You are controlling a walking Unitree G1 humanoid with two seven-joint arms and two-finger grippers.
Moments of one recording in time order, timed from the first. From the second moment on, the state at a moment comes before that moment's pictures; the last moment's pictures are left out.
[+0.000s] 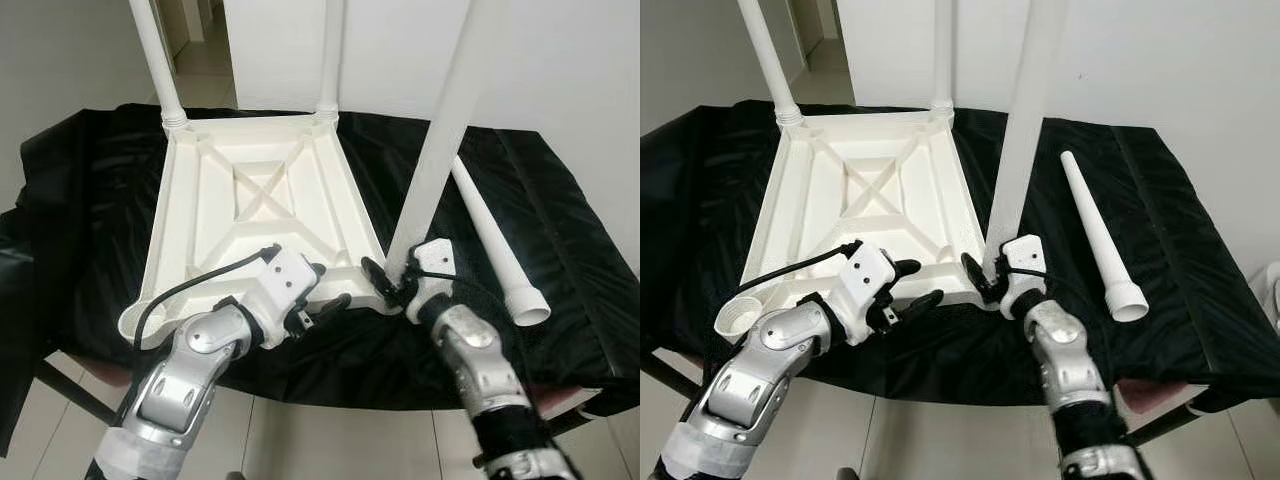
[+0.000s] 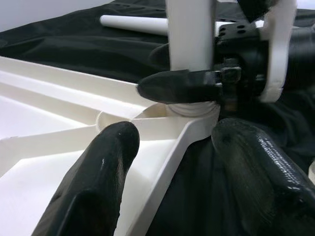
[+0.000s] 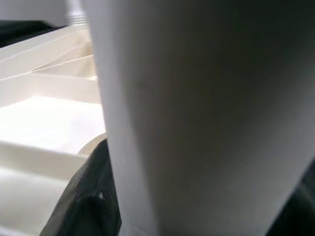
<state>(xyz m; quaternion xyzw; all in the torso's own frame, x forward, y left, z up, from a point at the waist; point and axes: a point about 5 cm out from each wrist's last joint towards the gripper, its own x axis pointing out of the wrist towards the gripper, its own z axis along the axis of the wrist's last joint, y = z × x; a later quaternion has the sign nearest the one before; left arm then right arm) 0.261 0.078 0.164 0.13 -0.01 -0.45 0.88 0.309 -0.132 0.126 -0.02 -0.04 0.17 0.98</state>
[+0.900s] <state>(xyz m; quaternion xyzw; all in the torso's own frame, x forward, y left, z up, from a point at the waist) 0.260 0.076 0.172 0.13 -0.02 -0.46 0.88 0.291 -0.114 0.139 0.00 -0.07 0.15 0.99</state>
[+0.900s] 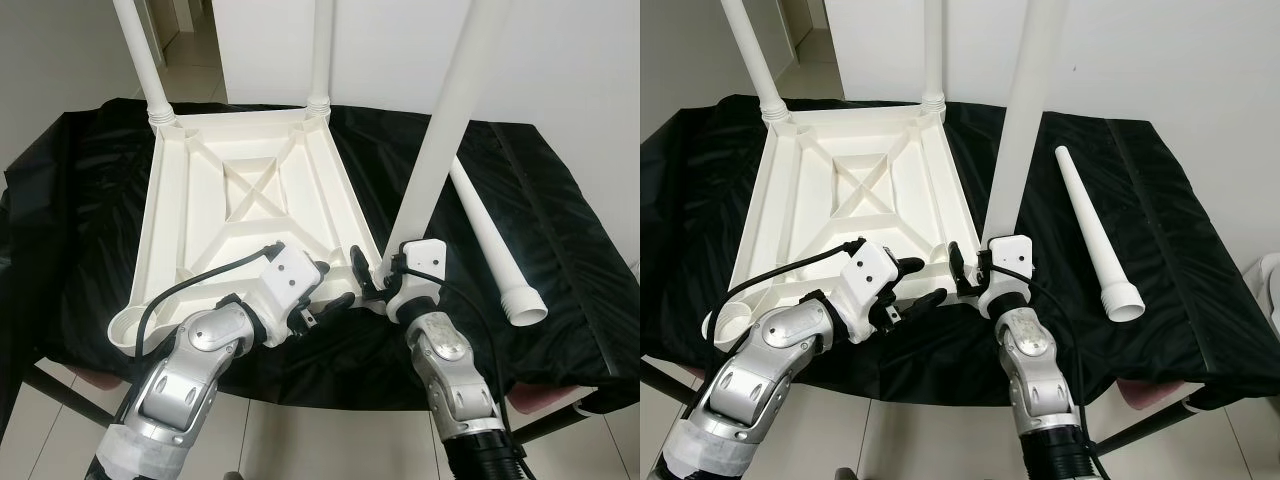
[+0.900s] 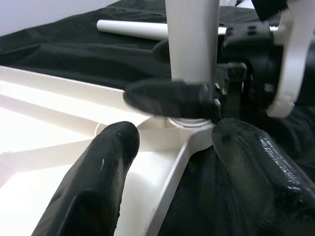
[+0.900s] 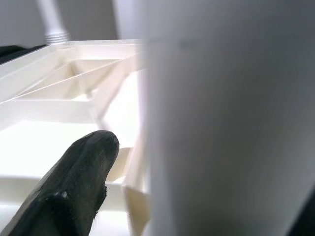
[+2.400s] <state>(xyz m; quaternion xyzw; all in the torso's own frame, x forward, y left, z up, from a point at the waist) 0.258 0.079 0.173 0.15 -0.02 -0.46 0.88 0.298 -0.141 0.146 -0.02 -0.05 0.23 0.97</state>
